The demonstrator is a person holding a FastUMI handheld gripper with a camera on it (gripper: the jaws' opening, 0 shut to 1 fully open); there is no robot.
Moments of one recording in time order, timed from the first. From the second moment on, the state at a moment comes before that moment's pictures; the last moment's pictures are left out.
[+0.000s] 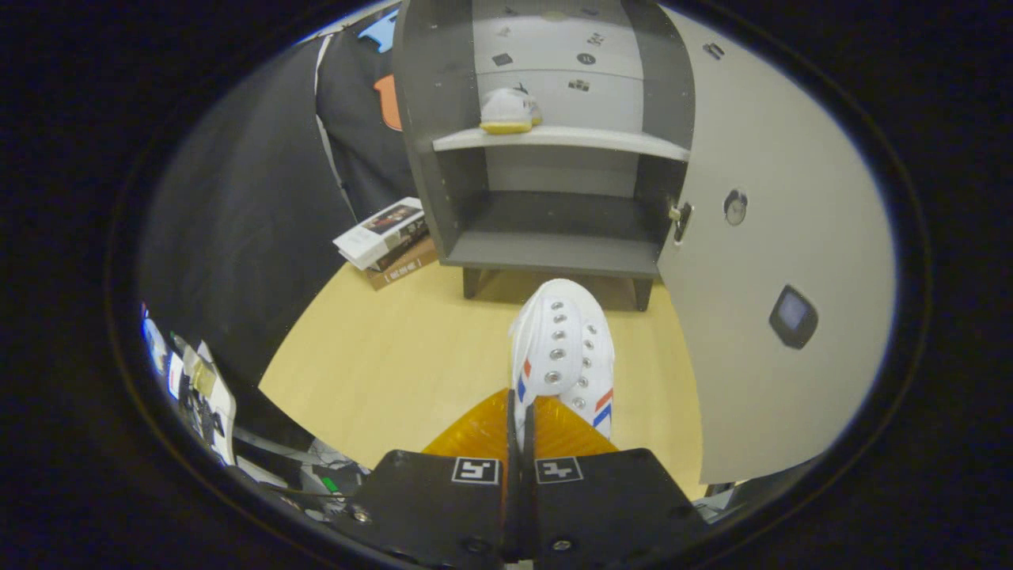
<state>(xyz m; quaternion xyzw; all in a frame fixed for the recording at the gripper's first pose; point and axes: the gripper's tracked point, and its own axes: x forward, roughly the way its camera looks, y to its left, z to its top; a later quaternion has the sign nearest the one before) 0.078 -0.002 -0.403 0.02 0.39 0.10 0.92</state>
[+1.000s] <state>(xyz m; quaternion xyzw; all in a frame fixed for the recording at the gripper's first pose) 0.316 -0.023 -0.206 -0.05 0.20 0.08 0.98</state>
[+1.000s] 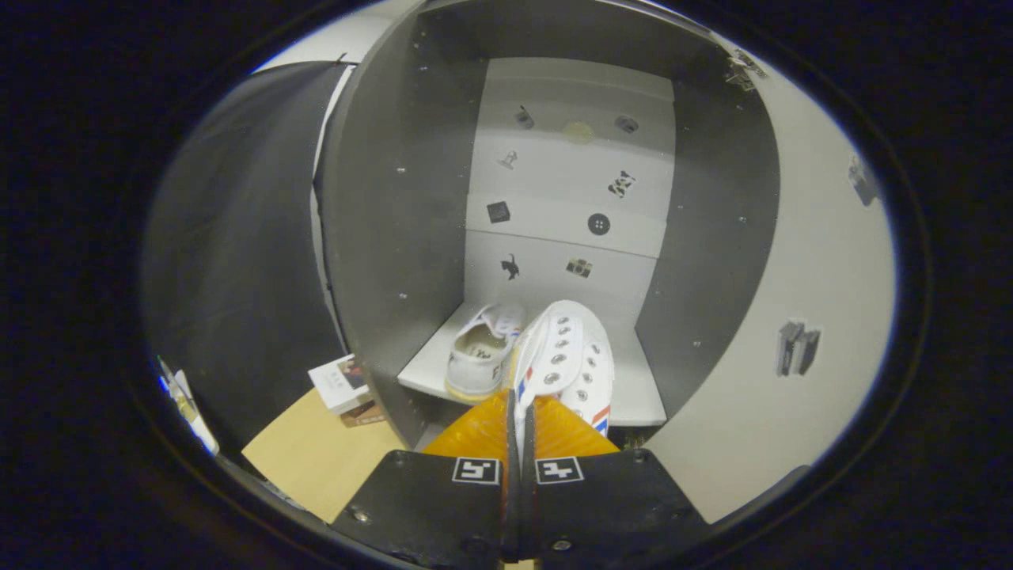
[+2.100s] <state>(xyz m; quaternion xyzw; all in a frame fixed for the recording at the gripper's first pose) 0.471 -0.055 -0.279 -0.09 0.22 0.02 0.97</state>
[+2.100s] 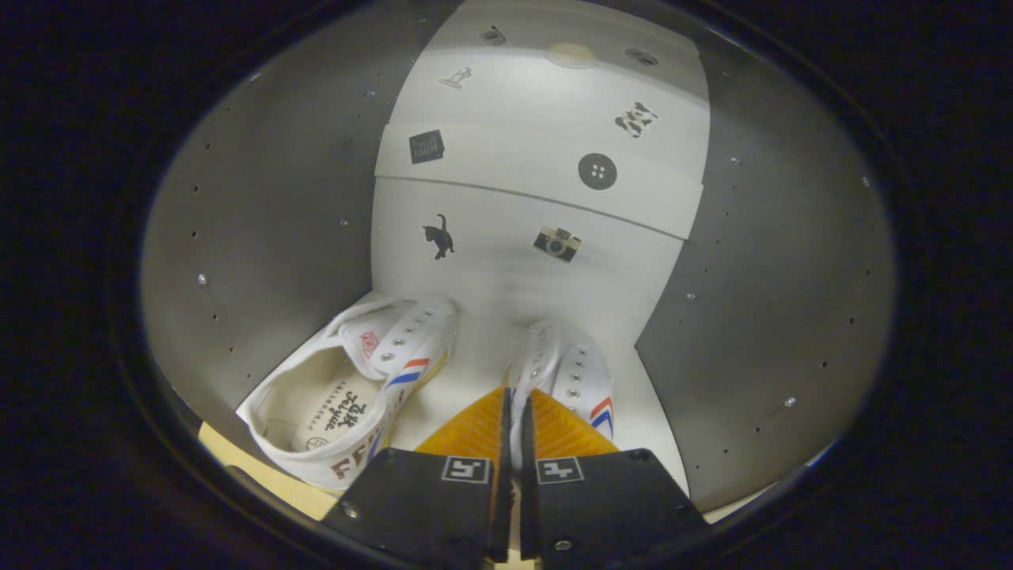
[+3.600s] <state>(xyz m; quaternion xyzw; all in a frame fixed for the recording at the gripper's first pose) 0.117 -0.022 -0.049 -0.02 0.08 0.07 0.99</state>
